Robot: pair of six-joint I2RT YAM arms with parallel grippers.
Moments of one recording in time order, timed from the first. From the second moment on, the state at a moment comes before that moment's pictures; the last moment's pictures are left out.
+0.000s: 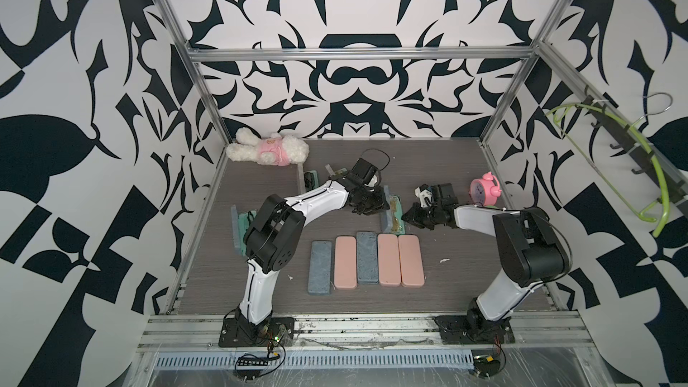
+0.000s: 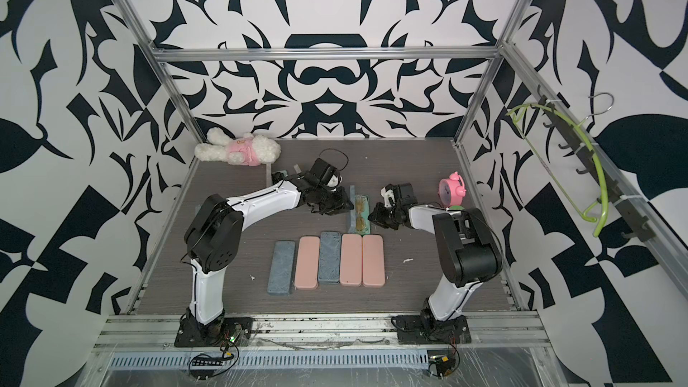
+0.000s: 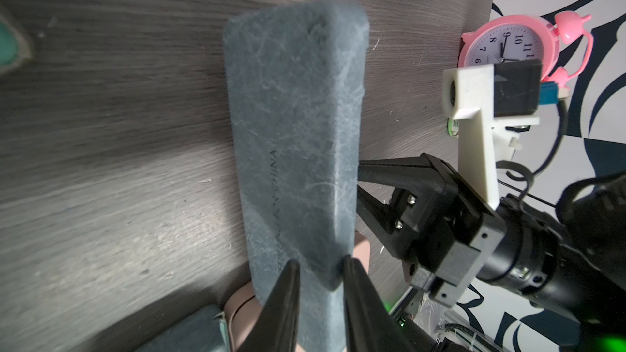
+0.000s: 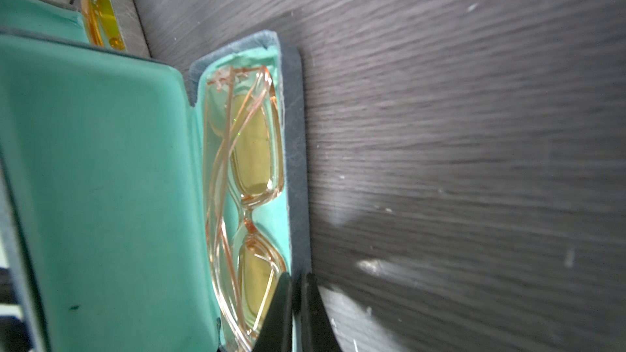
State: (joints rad) left arm -0.74 2.02 1.52 -0.44 0.45 -0.84; right arm 0.18 1.70 0.78 -0.09 -0.53 0.51
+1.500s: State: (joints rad) left arm -0.75 2.04 1.55 -0.44 0.45 -0.84; right arm 0.18 1.70 0.77 -0.08 -0.53 0.49
